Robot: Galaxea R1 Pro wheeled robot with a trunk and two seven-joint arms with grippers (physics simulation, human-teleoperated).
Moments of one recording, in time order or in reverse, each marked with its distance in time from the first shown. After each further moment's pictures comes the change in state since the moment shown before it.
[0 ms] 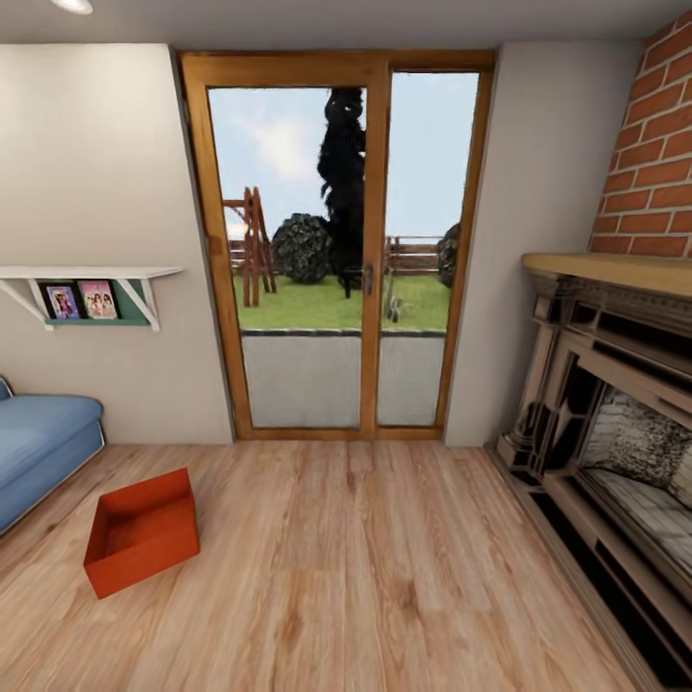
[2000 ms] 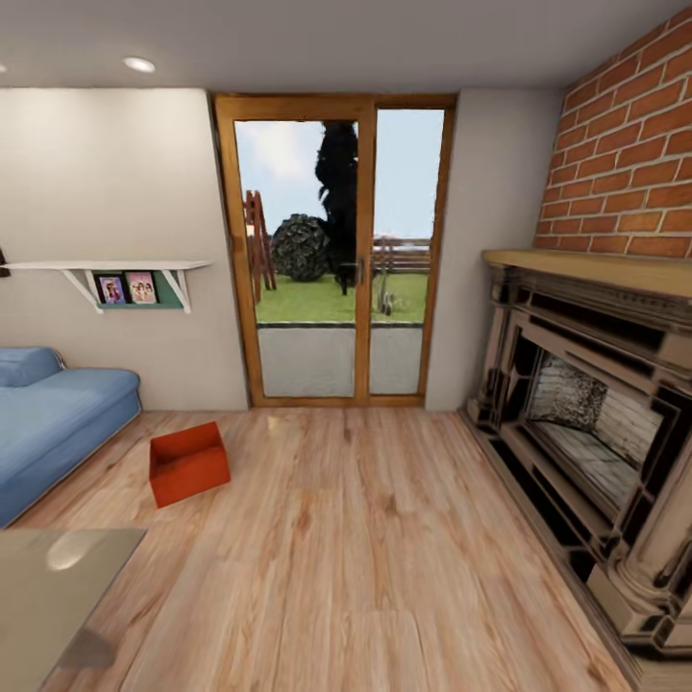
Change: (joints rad) left arm 0.000 -0.003 0.000 -0.001 0.000 0.000 0.000; right arm 0.000 -0.001 0.000 0.000 0.001 0.000 0.000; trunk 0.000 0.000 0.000
